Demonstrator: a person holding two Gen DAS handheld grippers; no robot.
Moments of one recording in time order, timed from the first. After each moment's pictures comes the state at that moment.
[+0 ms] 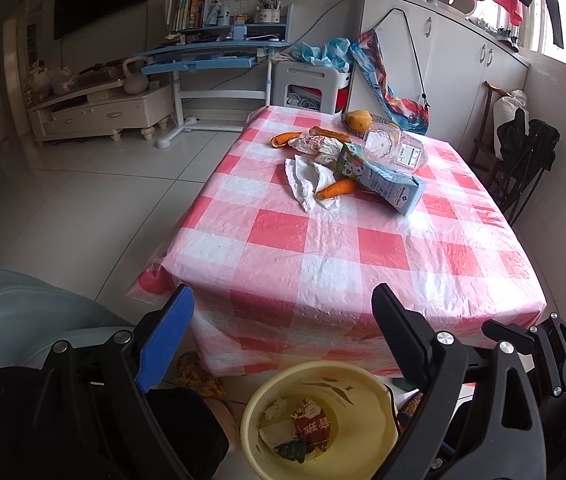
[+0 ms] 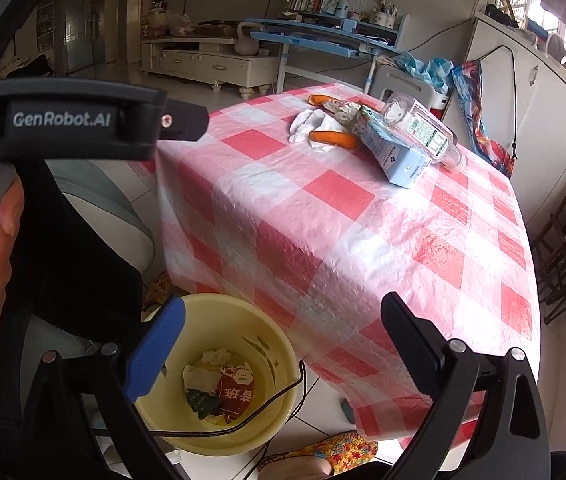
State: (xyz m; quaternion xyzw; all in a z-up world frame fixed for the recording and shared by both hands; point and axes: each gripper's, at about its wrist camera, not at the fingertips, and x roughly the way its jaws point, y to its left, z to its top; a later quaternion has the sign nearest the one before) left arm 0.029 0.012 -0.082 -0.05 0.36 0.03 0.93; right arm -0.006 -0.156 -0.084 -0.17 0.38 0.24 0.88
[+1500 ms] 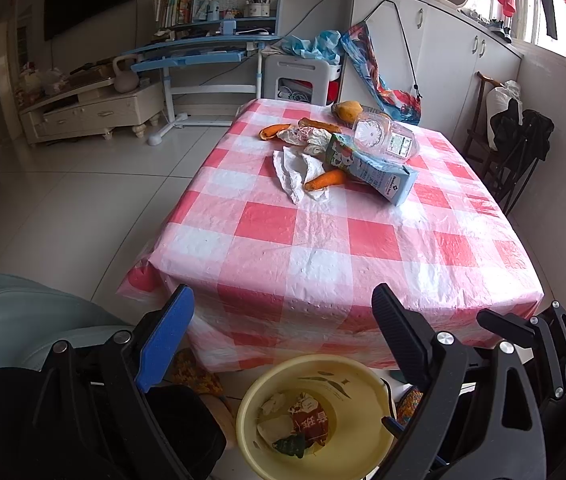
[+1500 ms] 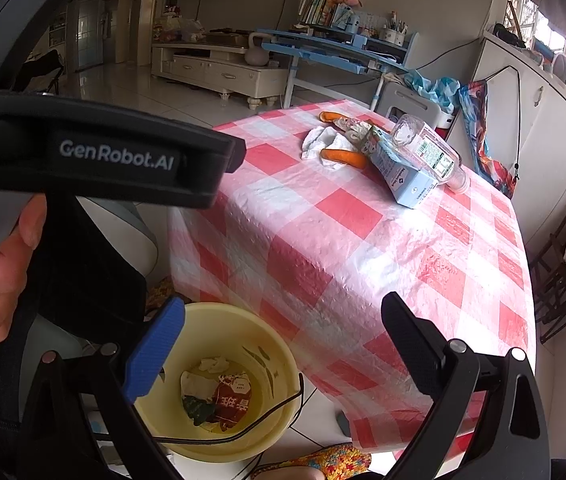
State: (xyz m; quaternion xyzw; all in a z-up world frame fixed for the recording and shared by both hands) left arm 0.032 0.005 -0.086 -0.05 0.37 0.02 0.93; right arm -0.015 -0.147 -0.078 -0.18 0.36 0.25 0.88
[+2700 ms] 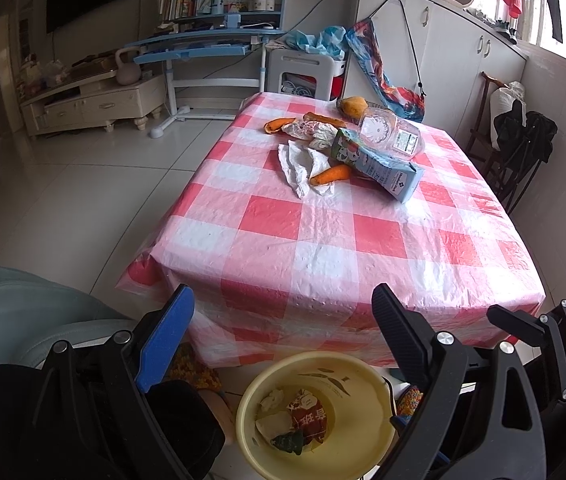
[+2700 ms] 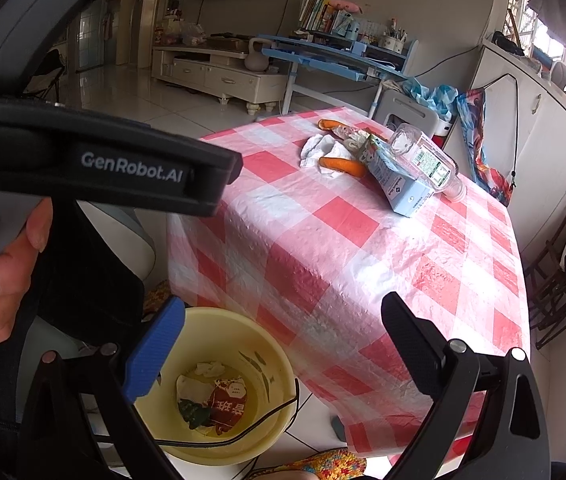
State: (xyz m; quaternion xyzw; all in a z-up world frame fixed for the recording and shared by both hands) left arm 0.028 0.004 -0.095 -0.05 0.38 0.02 0.92; right arm -0.018 -0.148 -0.070 -0.18 0.34 0.25 0.89
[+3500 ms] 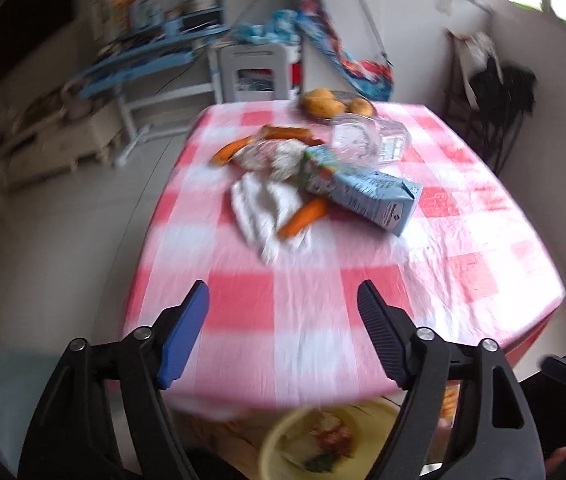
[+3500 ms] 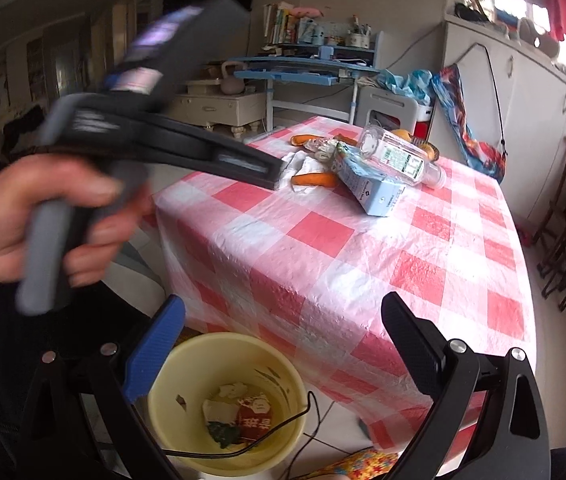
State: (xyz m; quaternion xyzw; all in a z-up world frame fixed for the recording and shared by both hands) left arm 0.139 -0.030 -0.086 0.06 0.41 -0.05 0.91; right arm -0.006 -0.180 -0.052 -0.09 0.34 0.24 0.90
